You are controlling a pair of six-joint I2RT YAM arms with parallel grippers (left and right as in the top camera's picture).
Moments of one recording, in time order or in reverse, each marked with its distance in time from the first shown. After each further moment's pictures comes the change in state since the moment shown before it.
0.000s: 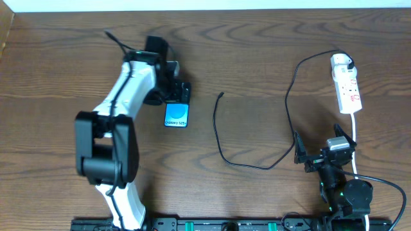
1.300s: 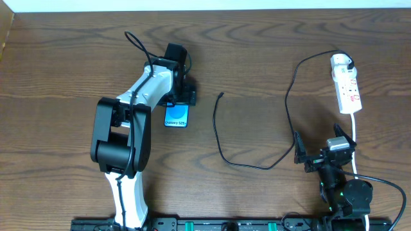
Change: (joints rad) left arm -0.071 0.111 -0.027 0.166 -0.166 -0.112; right arm 0.000 0.000 0.000 0.000 0.000 0.000
